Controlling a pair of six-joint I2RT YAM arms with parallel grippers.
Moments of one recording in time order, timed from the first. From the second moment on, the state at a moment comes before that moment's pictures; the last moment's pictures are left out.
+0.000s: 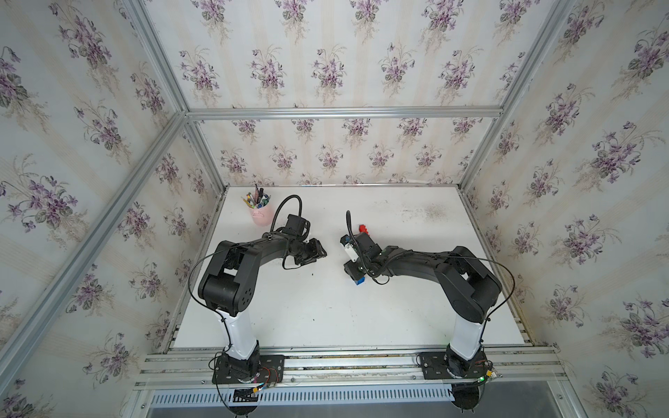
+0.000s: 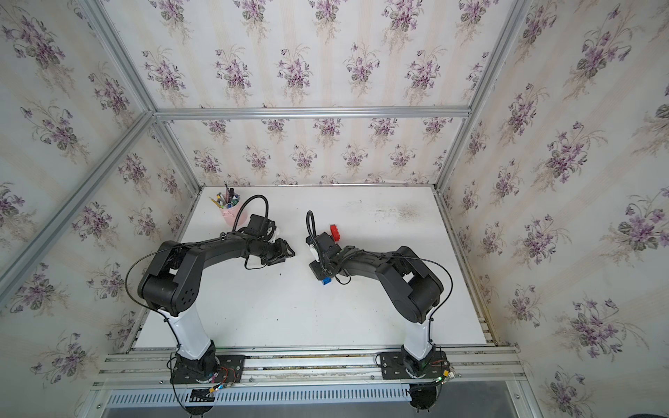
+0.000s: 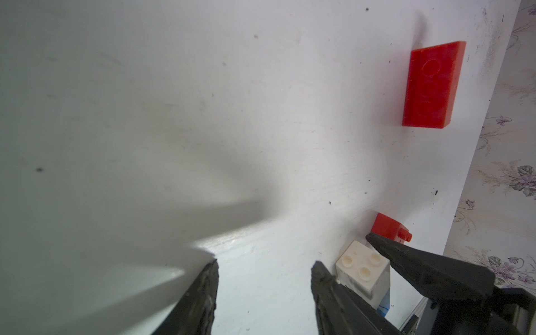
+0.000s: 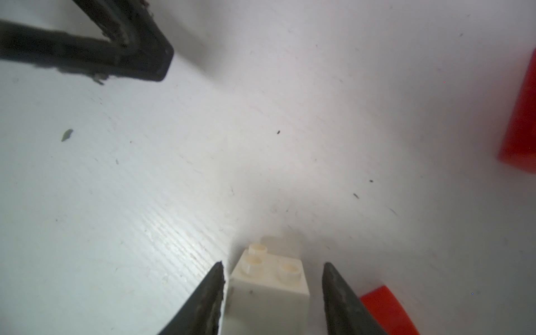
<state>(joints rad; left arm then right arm) -0.28 1.86 1.06 -0.31 0.43 -0.59 0.77 1.86 1.05 -0.21 -0.02 0.07</state>
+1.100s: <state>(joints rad) -0.27 1.15 0.73 -0.12 0.16 -0.58 0.85 1.95 0.63 1.12 -0.02 0.39</state>
